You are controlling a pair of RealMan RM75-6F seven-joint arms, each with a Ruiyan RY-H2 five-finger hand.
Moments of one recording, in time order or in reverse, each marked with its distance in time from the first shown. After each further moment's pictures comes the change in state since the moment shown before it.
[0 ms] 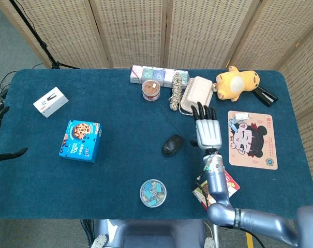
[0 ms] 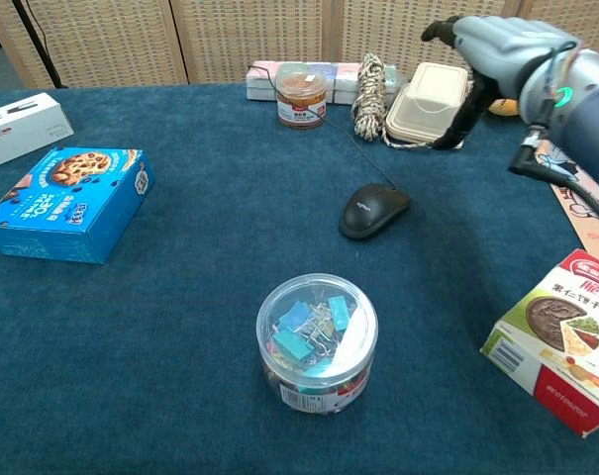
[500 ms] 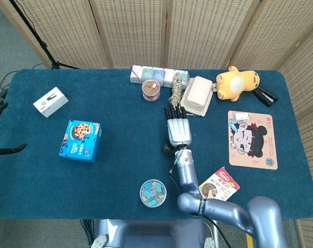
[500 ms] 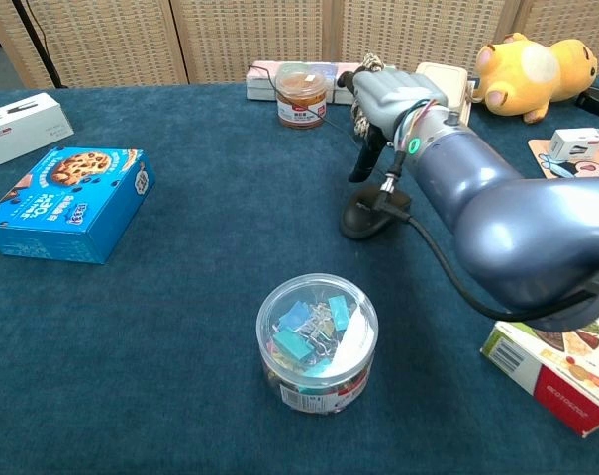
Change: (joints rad) left arm -0.016 0.017 -0.040 0.033 -0.040 -0.096 -0.074; right arm 0.209 -0.295 0.043 0.447 0.029 -0.143 0.073
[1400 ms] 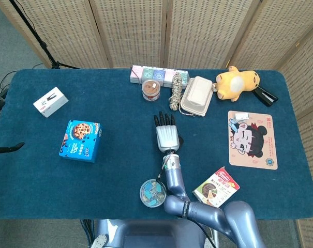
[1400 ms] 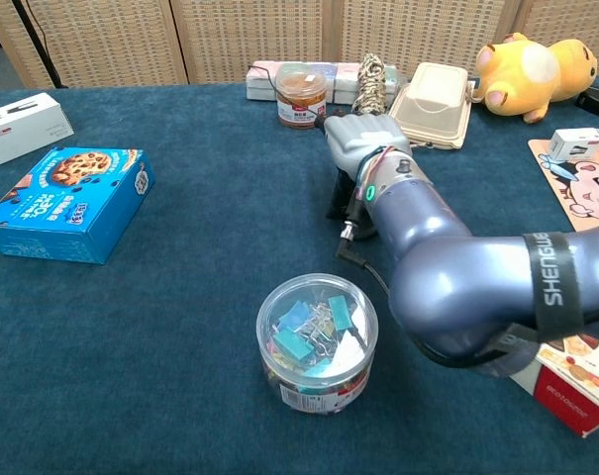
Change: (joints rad) left arm 0.008 0.010 -0.024 0.007 -0.009 -0.045 -0.028; right arm 0.041 -0.149 -0.010 0.162 0.015 -0.009 -0.043
